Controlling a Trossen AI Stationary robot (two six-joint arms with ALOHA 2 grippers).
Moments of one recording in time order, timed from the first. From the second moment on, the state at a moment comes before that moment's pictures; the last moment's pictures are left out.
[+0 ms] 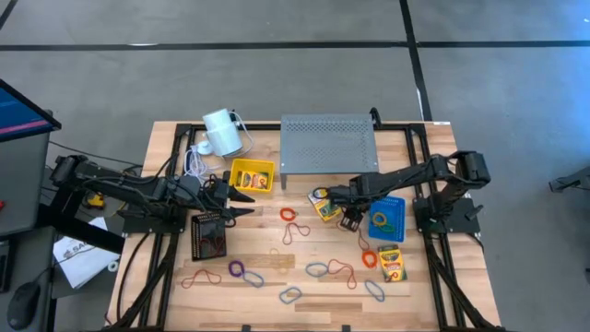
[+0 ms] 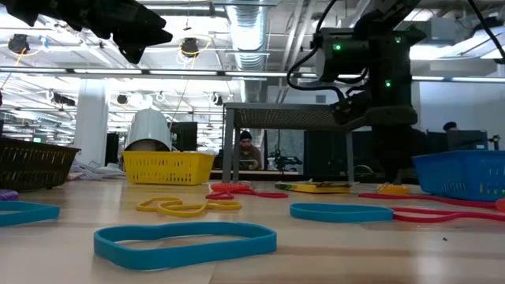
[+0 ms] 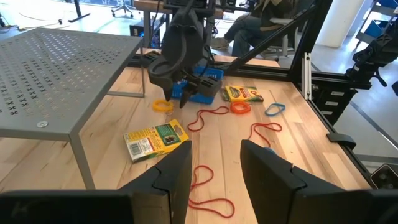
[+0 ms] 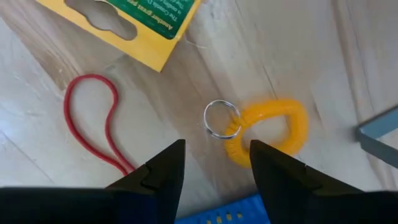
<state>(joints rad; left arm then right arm) -0.17 0.79 0.45 0.10 -0.18 -0.14 0.00 1.68 0.98 -0.88 0.11 0.48</state>
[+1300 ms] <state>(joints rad) -0.17 0.79 0.45 0.10 -0.18 -0.14 -0.08 1.67 0.85 -0.78 0.09 0.46</state>
